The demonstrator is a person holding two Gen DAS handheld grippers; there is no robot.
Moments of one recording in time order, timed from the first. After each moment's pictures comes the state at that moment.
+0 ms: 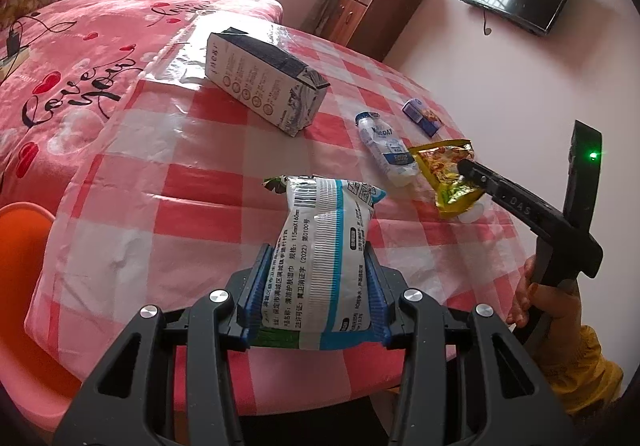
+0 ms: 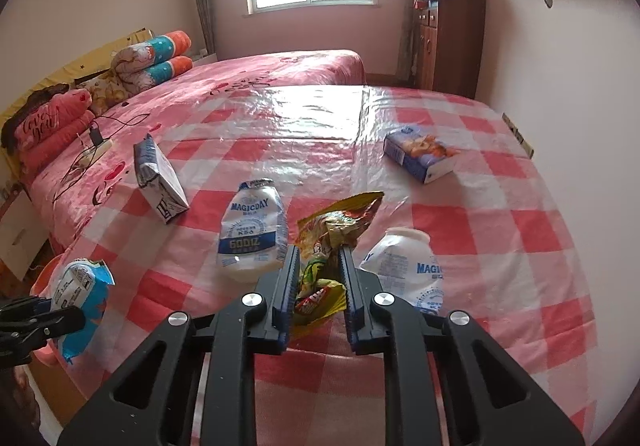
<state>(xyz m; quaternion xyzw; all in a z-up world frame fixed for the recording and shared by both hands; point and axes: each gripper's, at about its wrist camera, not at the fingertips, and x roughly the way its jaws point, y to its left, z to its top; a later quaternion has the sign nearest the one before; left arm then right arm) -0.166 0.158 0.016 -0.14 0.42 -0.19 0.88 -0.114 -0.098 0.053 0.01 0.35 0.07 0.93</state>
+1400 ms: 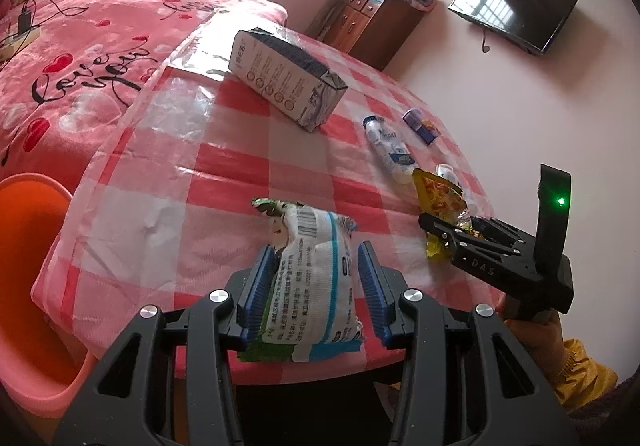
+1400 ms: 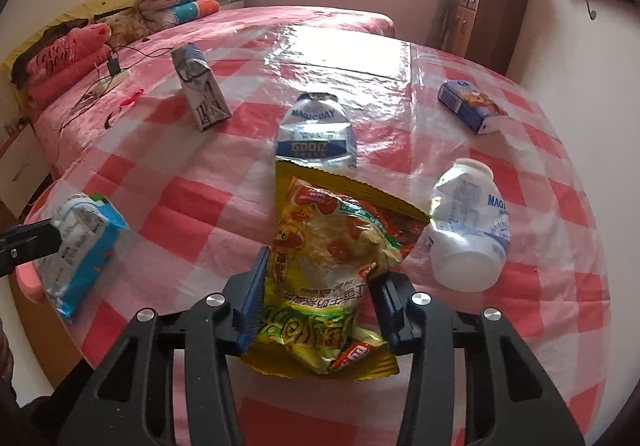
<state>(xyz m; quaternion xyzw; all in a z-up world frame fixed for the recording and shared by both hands) -0.184 0.184 0.010 -0.17 0.41 -0.19 0.87 -0.132 -0.053 0.017 -0.06 0.42 0.10 0.90</state>
